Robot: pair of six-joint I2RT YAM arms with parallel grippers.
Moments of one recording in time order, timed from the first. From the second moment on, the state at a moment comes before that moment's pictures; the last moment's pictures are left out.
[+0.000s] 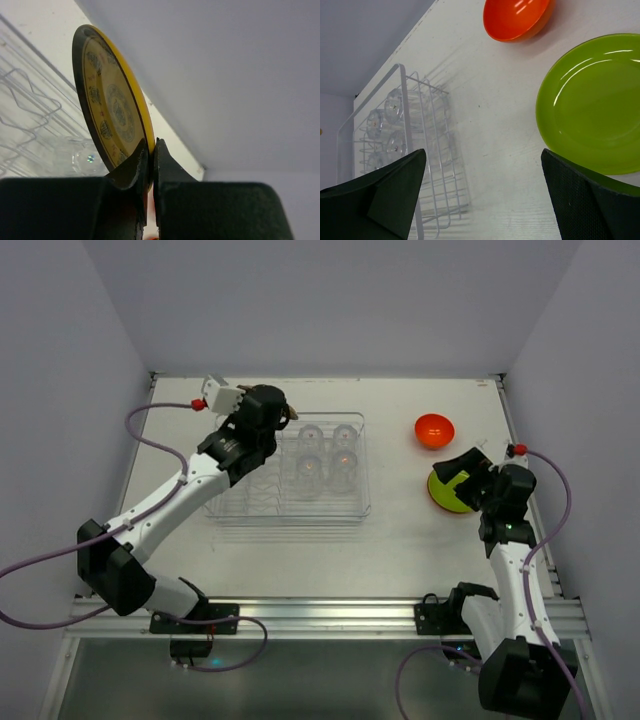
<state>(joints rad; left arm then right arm) -0.64 1.44 1.36 -0.34 -0.81 -1.46 -0.20 0.82 0.53 -0.16 -0.30 0.67</state>
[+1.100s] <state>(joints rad) -1.46 1.27 1.02 -0.54 -0.63 0.56 0.12 0.74 0.75 -0.42 -0.75 0.62</state>
